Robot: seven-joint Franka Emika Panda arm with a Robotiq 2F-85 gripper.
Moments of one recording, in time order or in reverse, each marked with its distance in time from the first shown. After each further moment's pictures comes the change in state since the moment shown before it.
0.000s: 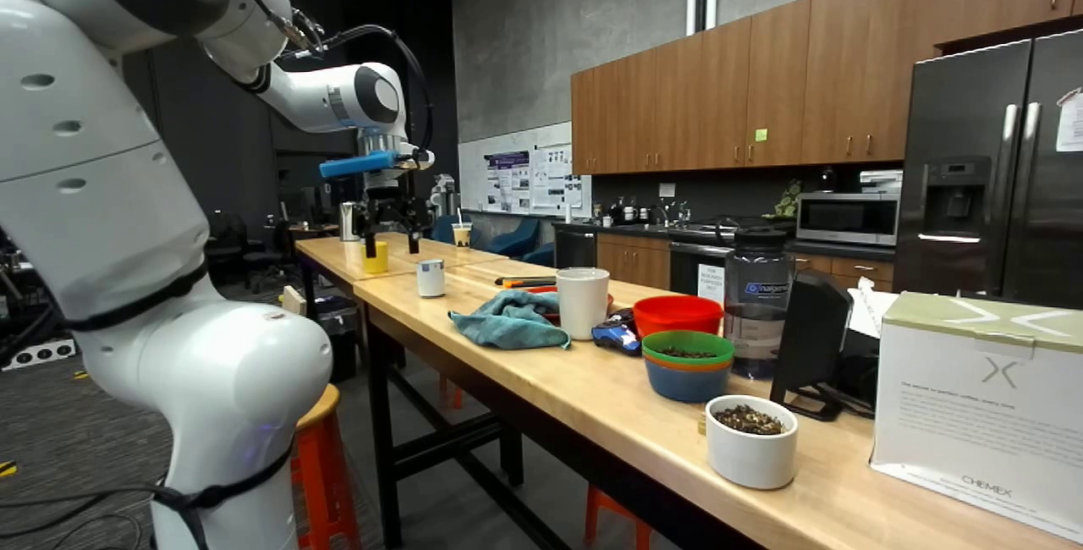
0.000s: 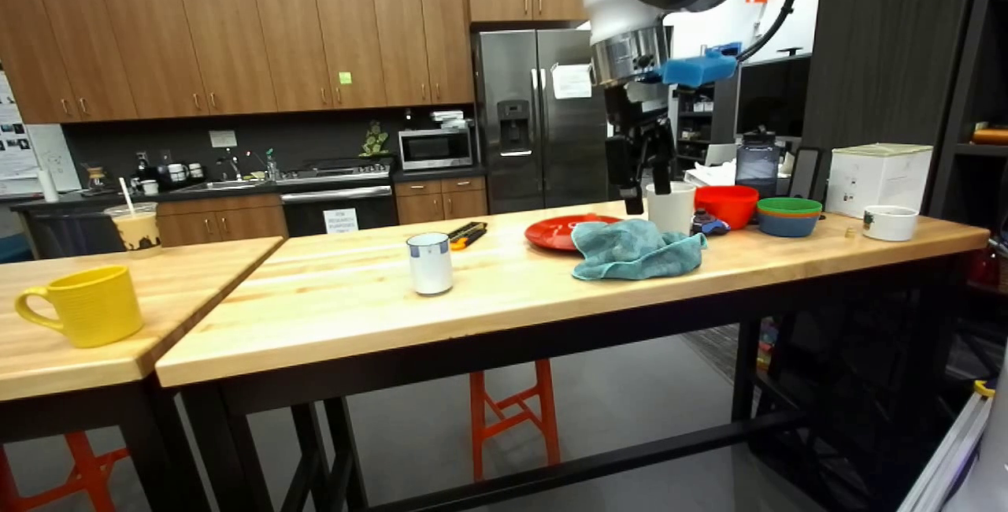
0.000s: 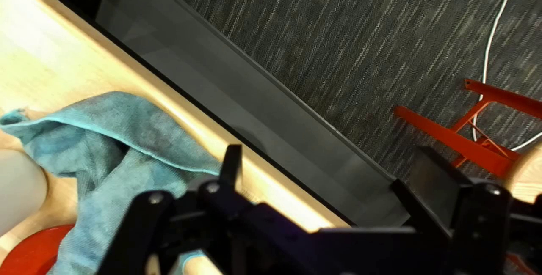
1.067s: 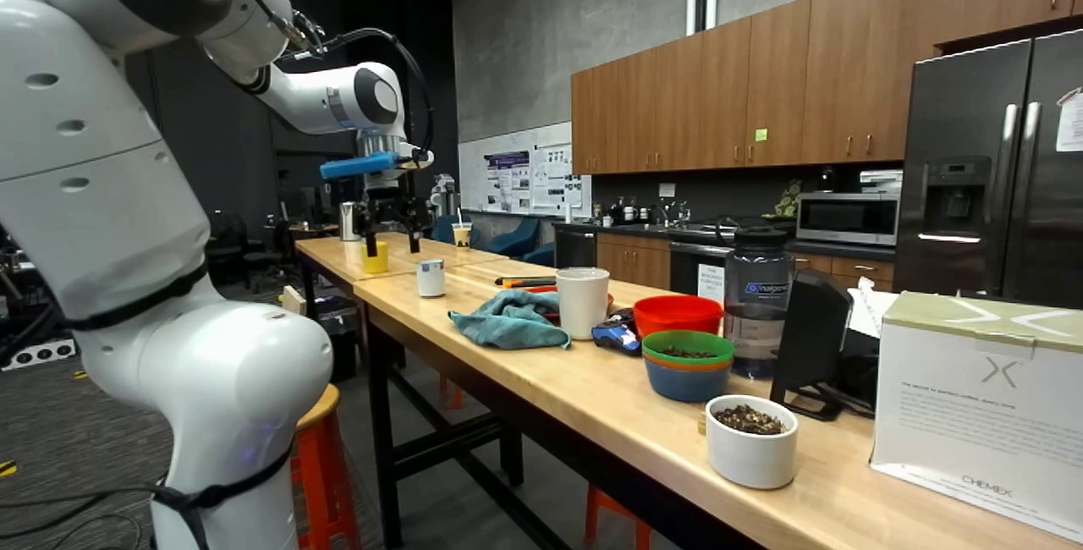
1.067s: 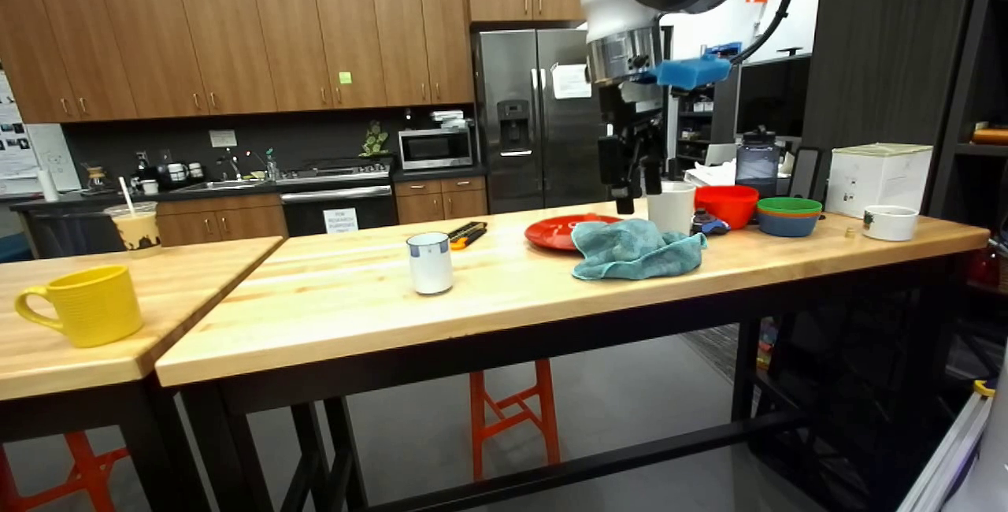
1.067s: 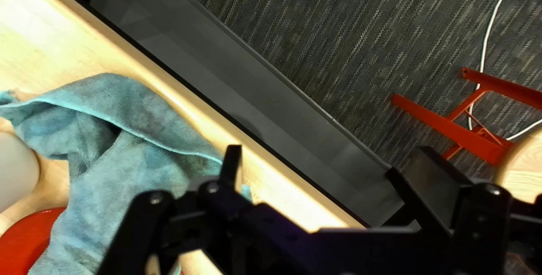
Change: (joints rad) arm 0.008 0.007 0.000 0.000 0.000 0.043 -0.002
